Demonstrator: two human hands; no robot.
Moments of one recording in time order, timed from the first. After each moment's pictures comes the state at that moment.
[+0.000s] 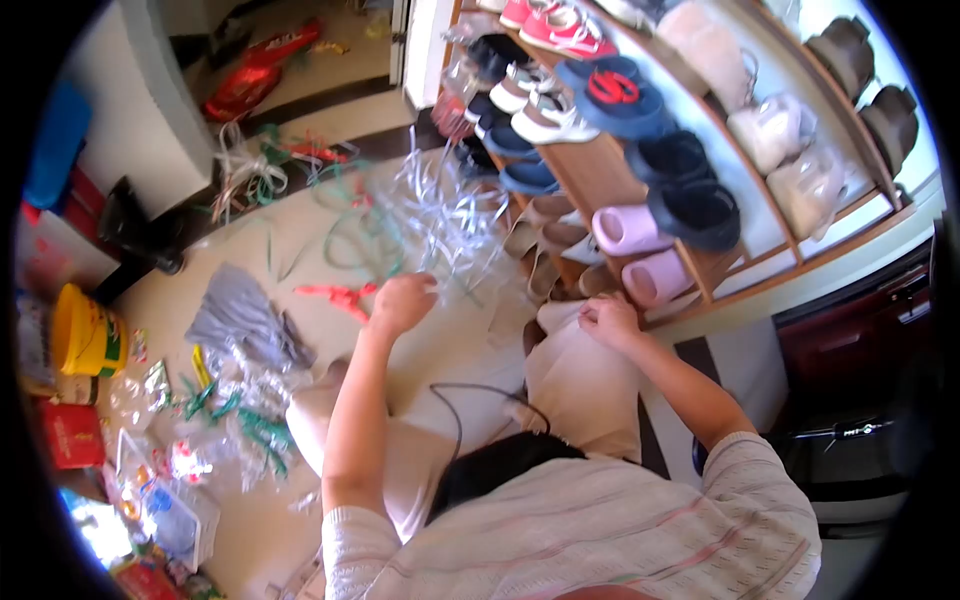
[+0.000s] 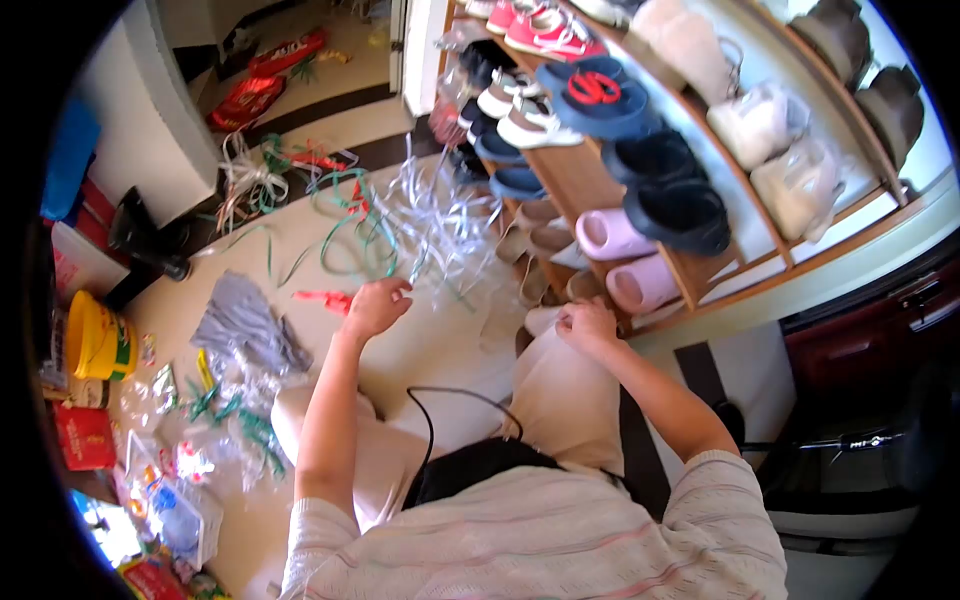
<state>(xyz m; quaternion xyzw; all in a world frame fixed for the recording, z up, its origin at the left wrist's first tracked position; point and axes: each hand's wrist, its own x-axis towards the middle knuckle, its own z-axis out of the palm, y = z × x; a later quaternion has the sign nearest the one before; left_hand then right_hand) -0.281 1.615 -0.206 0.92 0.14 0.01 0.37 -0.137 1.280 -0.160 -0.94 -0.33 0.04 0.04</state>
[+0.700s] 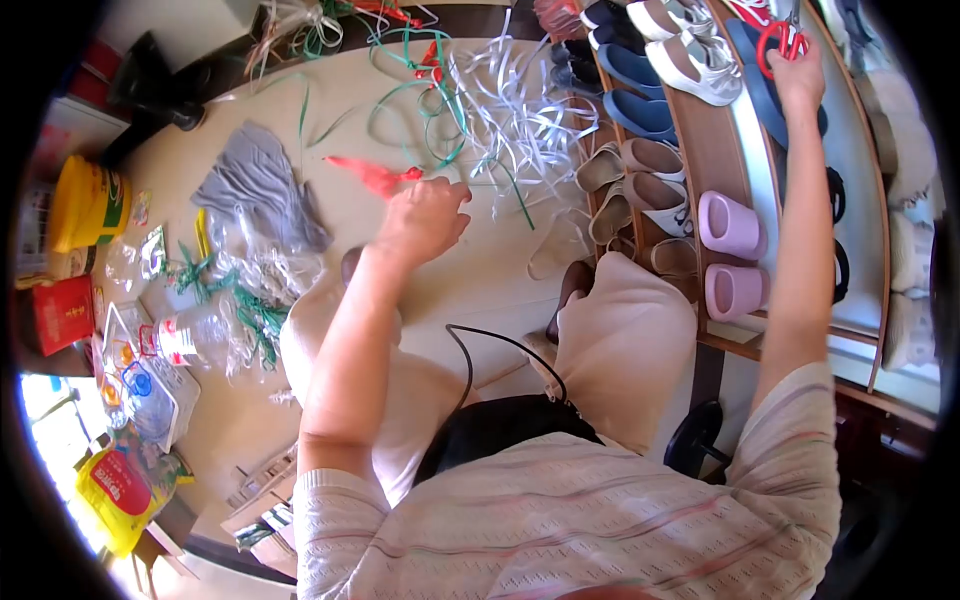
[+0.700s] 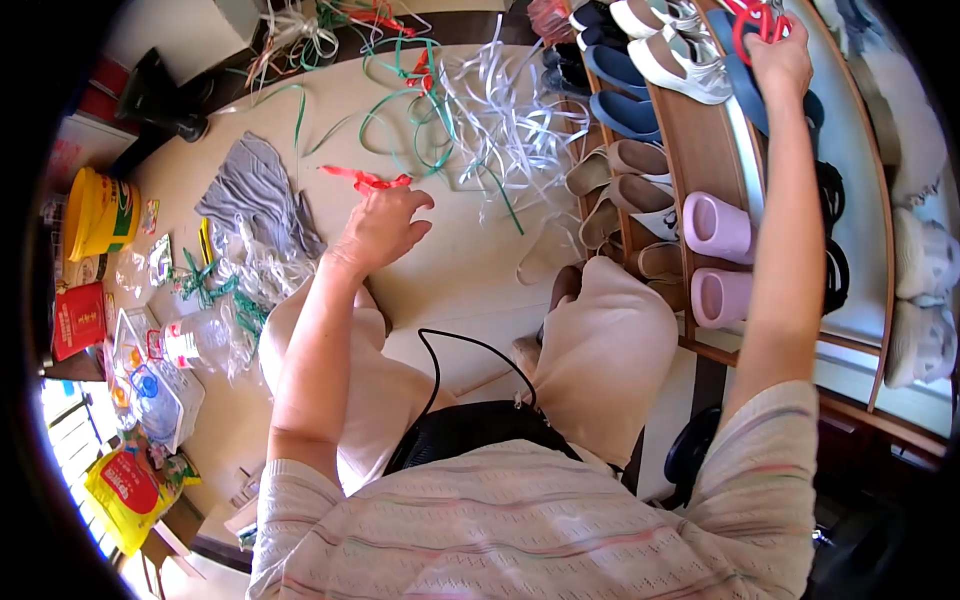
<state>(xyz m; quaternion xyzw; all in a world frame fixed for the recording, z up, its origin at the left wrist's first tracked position) -0.292 1.649 -0.191 0.93 0.19 -0.05 0.30 0.121 1.475 -0.006 -0.89 -0.29 -0.29 0.21</state>
